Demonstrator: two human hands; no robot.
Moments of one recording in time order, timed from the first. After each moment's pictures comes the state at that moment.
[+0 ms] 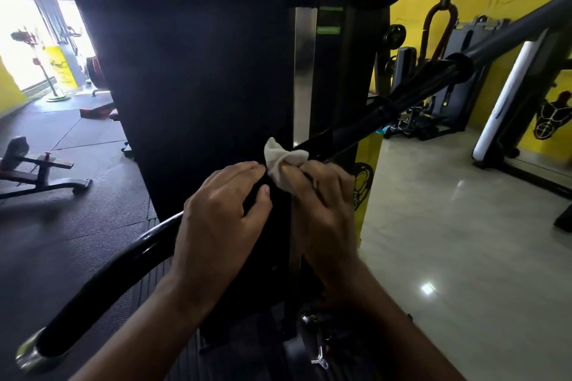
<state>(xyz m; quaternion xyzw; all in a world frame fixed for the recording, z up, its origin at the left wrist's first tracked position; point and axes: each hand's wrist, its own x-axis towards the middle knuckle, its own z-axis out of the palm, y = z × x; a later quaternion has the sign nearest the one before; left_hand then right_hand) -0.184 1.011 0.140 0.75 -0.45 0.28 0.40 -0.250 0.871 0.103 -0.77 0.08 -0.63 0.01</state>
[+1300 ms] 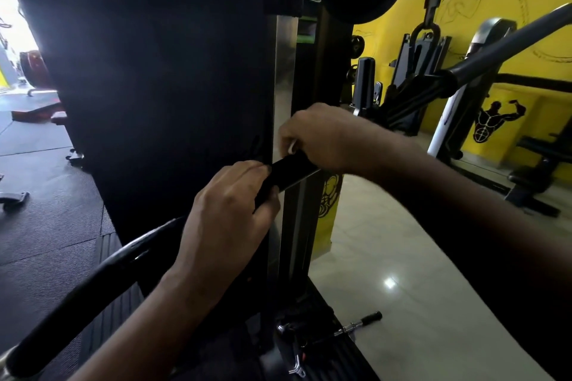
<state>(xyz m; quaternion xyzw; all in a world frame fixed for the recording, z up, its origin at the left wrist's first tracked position) -0.163 0.985 0.150 0.72 -0.52 0.22 0.40 -0.238 0.827 0.255 -0.99 0.10 -0.09 -0.06</state>
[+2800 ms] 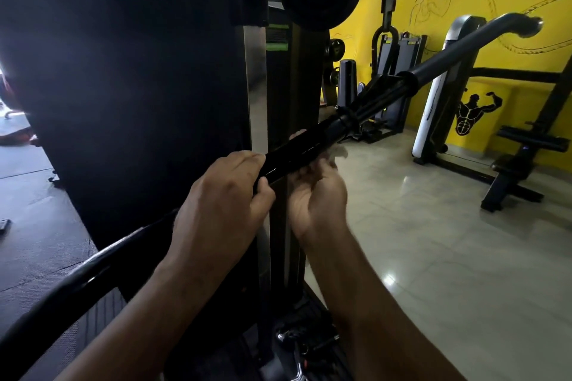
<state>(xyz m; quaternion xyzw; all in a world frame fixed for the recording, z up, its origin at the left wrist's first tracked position) -0.172 0.963 0.175 0.74 -0.54 0.21 0.34 -0.232 0.837 0.153 -0.15 0.10 -0.48 0.86</state>
